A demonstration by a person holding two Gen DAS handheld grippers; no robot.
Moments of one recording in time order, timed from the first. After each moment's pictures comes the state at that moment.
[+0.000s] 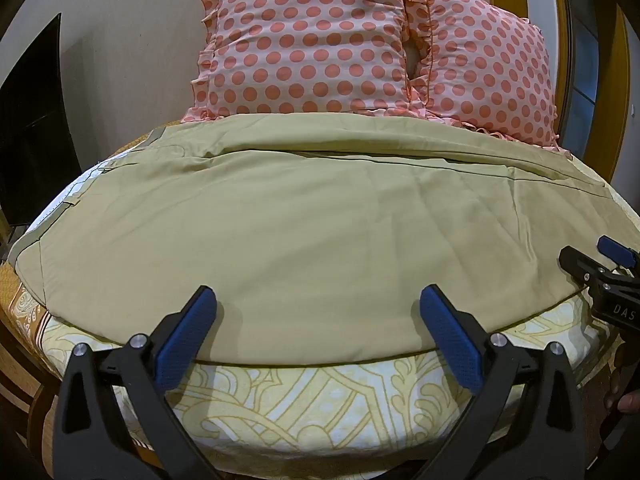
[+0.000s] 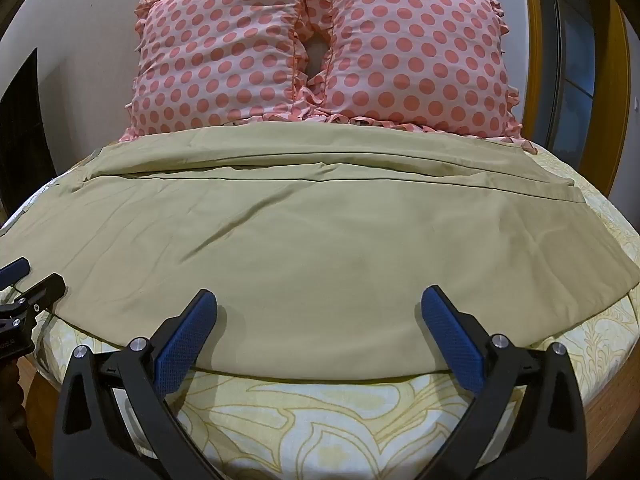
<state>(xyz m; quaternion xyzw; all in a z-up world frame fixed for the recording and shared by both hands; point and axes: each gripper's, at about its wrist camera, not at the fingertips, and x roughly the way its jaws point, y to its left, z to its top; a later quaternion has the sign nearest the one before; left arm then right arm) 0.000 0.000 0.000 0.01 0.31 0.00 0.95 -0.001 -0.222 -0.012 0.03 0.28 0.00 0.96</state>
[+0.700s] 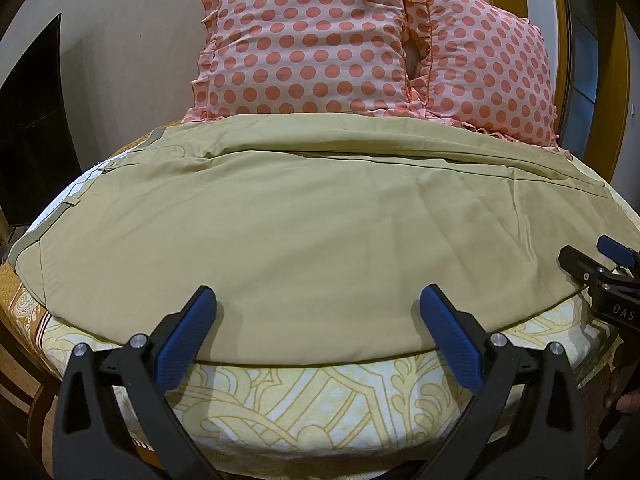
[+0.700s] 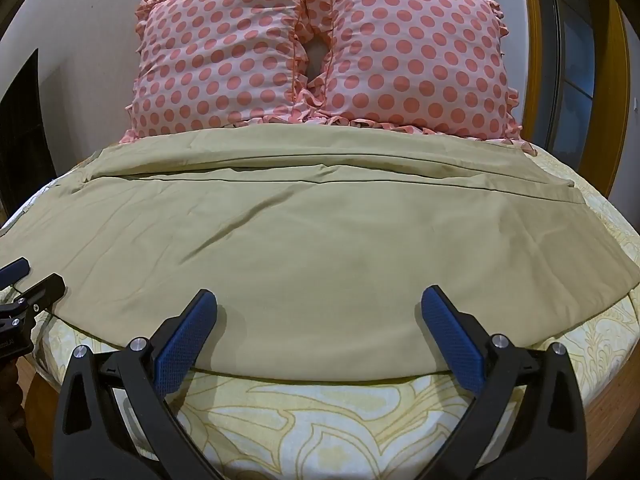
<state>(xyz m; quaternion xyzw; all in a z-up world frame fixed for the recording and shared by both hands) 0.000 0.000 0.000 0.01 0.31 0.00 0.95 -0.001 -0.222 -0.012 0.03 0.27 0.00 0.96</state>
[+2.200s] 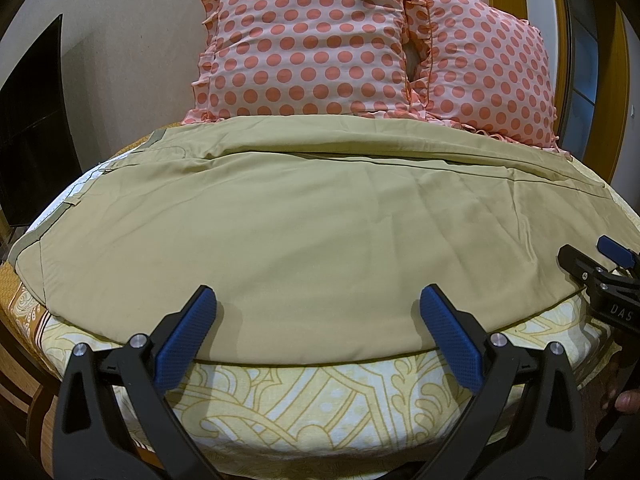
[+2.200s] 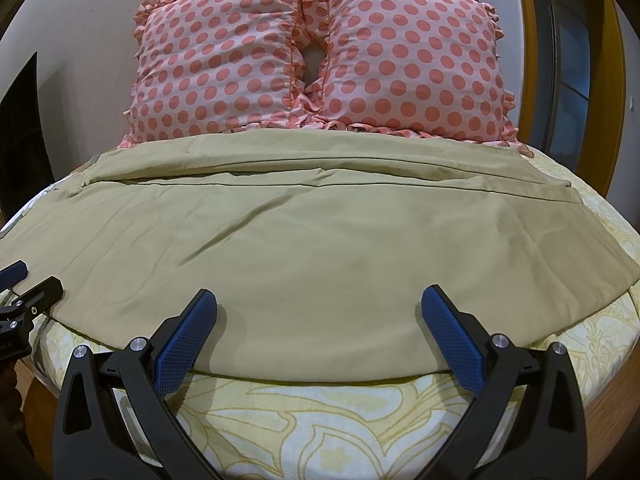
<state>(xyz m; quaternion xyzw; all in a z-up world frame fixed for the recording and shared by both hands) 0.000 0.000 0.000 0.01 0.31 0.00 0.95 -0.004 -0.224 -0.010 0.03 0.26 -0.01 0.96</state>
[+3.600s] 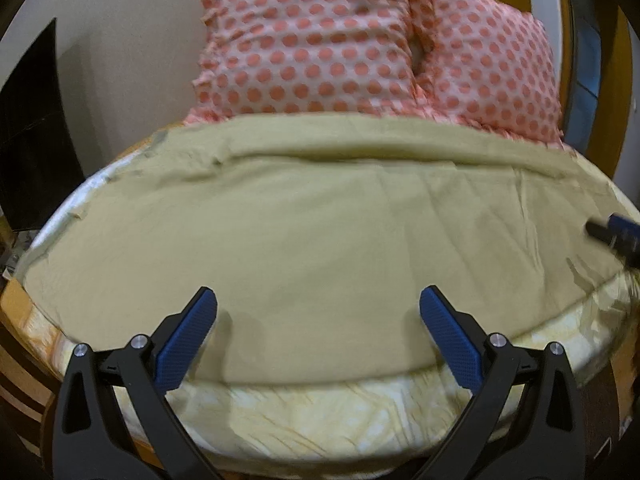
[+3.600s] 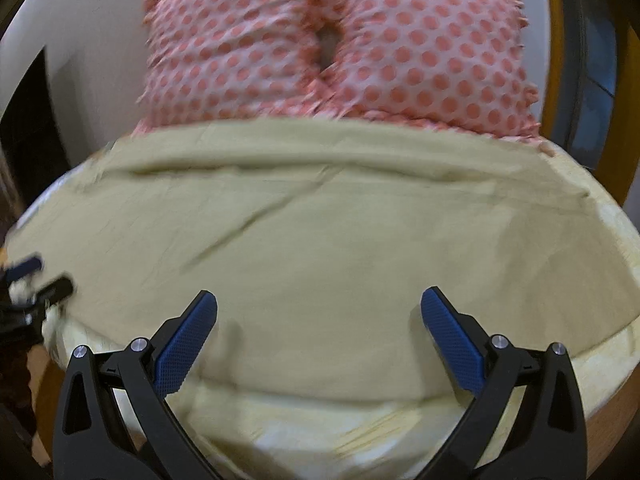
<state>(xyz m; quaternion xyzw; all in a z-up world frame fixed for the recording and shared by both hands) 0.011 0.014 0.023 0.02 0.32 0.01 0.95 0.019 -0.268 0.033 0.05 0.29 0.02 0.96</state>
